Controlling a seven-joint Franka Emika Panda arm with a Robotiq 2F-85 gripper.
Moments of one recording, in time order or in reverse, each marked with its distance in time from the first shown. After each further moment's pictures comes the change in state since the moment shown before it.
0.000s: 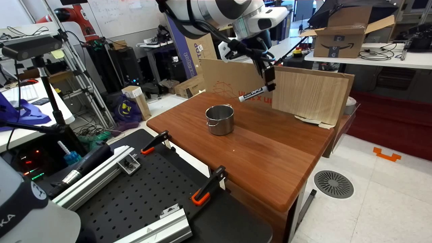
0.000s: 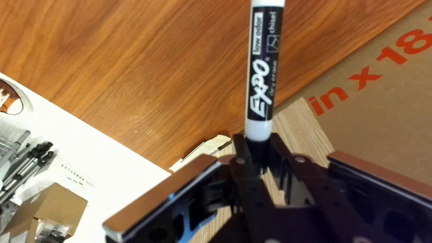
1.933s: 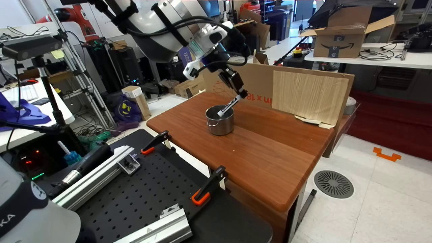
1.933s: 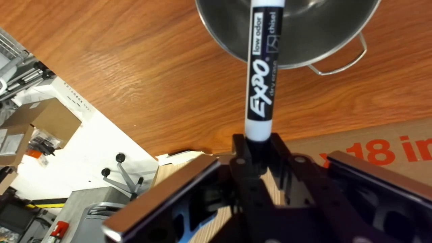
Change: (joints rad) arm 0.285 -0.079 -0.161 -0.197 -0.806 0.044 0.600
